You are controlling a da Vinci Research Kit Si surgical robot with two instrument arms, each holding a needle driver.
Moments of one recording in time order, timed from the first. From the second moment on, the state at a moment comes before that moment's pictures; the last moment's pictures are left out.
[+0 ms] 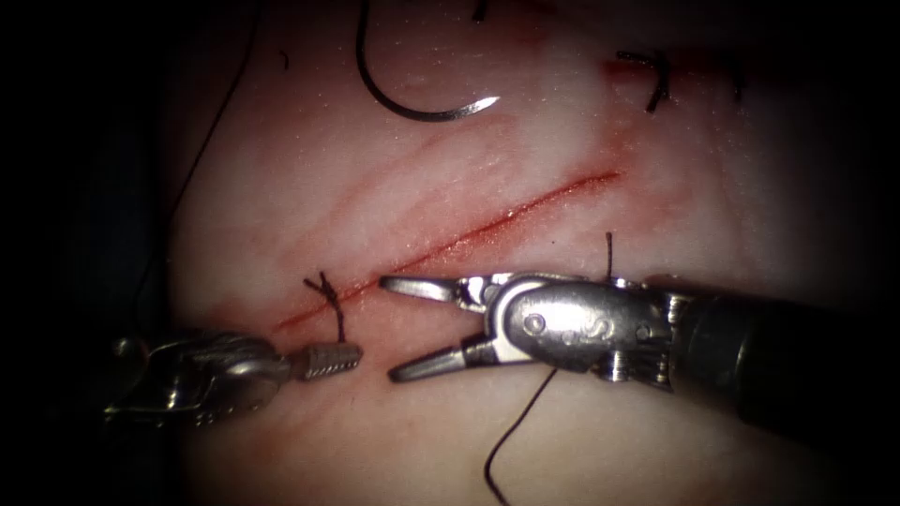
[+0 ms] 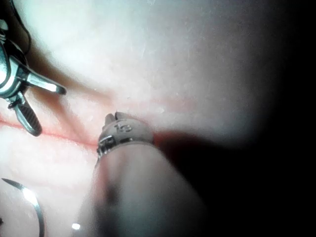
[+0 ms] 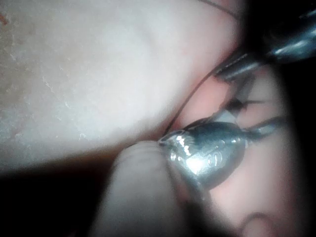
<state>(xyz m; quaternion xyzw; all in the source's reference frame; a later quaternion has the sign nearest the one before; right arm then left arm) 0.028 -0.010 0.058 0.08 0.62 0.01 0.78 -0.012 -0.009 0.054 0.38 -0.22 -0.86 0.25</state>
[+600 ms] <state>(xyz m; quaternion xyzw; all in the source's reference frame) 0.033 -0.011 0.061 0.06 0.62 -0.06 0.78 -0.010 -0.007 0.051 0.39 -0.23 -0.85 0.26</state>
